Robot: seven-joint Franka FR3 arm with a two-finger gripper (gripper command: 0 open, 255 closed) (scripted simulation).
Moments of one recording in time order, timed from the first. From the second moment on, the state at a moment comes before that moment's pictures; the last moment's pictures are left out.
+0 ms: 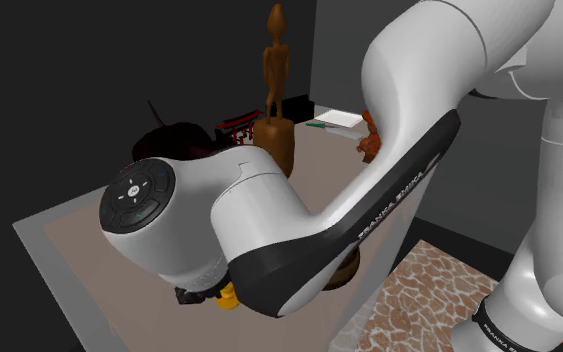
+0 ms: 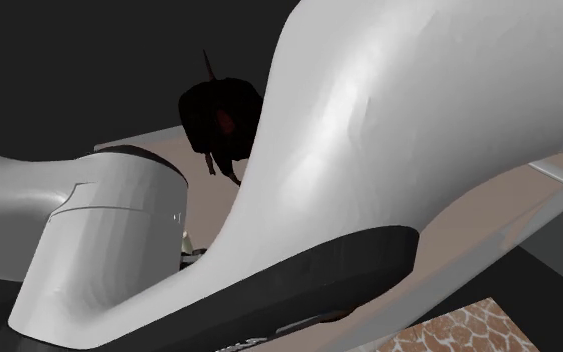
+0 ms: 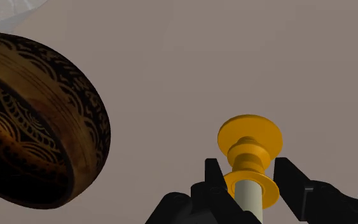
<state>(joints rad) 0.14 0.35 0.88 -1.95 -0.70 1.93 1.56</state>
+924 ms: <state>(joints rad) 0.10 0.24 0.92 -1.87 -0.59 1.82 1.44</state>
